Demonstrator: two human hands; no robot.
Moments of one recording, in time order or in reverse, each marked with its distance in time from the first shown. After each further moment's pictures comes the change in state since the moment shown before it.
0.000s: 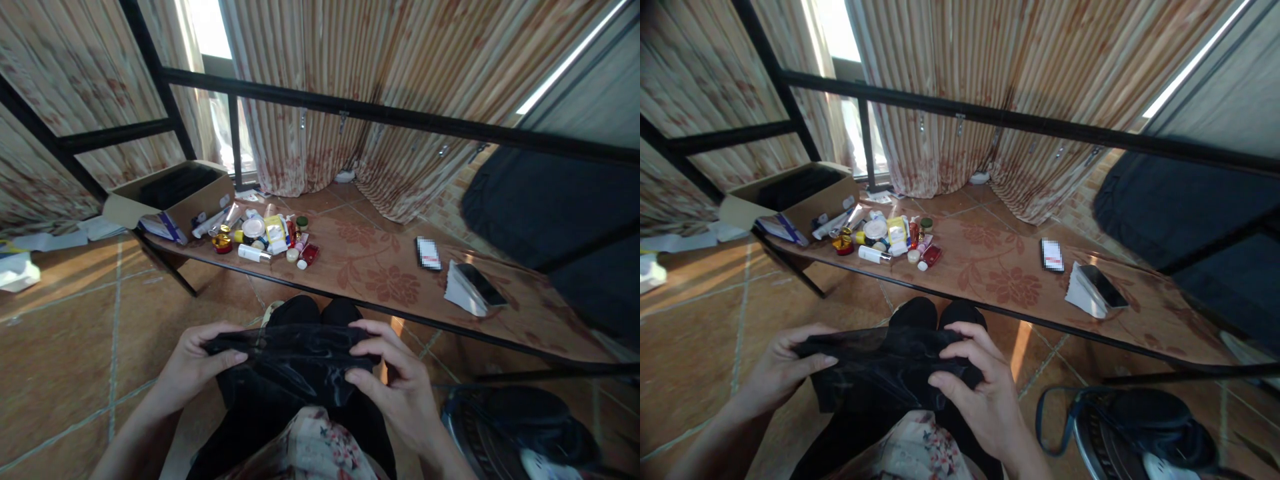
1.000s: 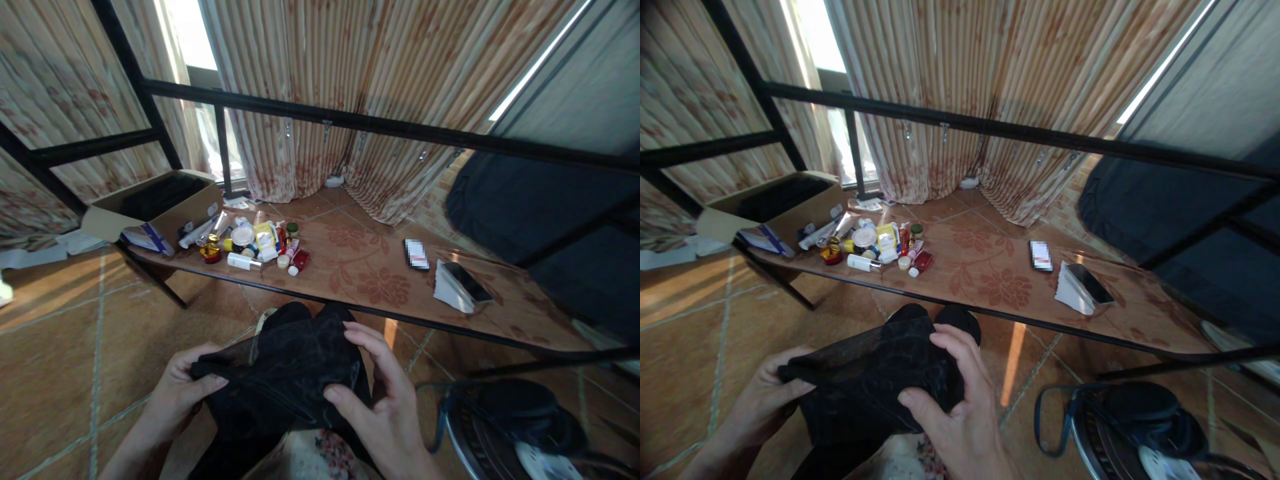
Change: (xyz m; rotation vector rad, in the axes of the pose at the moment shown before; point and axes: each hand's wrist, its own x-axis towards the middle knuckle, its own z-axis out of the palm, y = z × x) left_hand -0.007 -0.021 -0.002 -0.162 0.087 -0.129; right_hand -0.005 -0.020 0.021 -0.031 0.209 -0.045
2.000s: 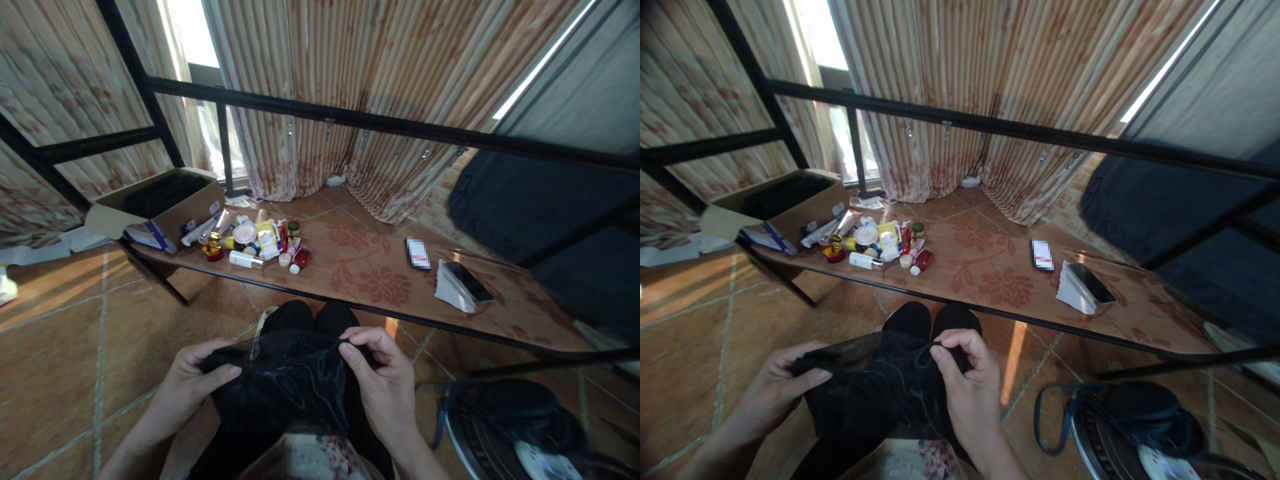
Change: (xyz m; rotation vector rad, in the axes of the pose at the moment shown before) left_hand 0.001 0.013 0.010 0.137 -0.099 0.009; right_hand 0.011 0.017 0.013 0.244 0.197 0.234
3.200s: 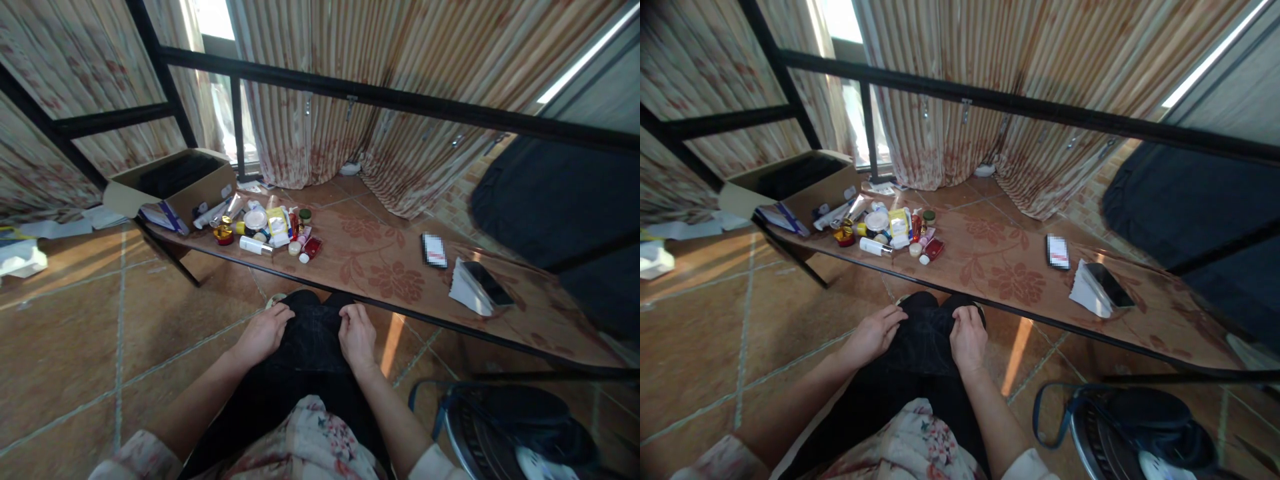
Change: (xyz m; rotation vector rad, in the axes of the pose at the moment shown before) left_hand 0.080 -0.066 0.045 1.115 -0.072 0.475; right_hand 0.042 0.140 0.011 -0.895 -0.077 -0.209
